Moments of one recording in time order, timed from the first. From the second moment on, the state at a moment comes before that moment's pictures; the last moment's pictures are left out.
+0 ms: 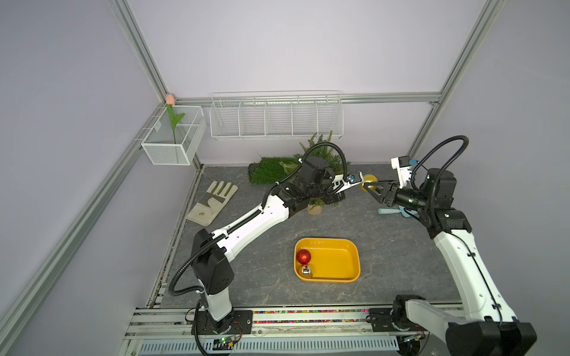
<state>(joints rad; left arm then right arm) -0.90 1.78 1.73 -0.30 0.24 0.67 -0.01 1.11 1.14 -0.39 -0.87 0.28</state>
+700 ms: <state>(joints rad) -0.88 1.78 1.73 -0.30 0.24 0.68 -0.01 1.14 1.14 -0.28 -0.95 0.32</state>
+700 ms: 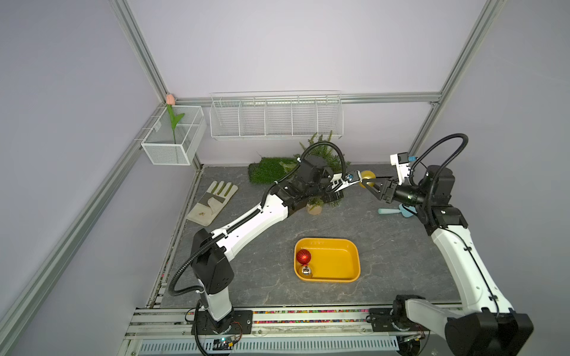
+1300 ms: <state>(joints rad) -0.88 1.76 1.74 -0.33 0.24 0.69 -0.01 1.11 1.12 -0.29 -0.94 0.32</state>
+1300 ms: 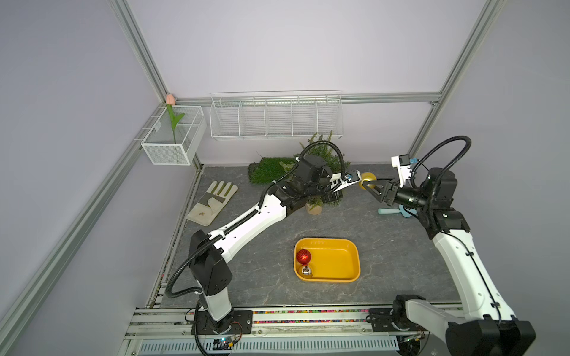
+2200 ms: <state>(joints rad) -0.88 1.79 1.80 -0.36 0.23 0.69 -0.01 1.16 1.12 -0.31 -0.90 0.30</state>
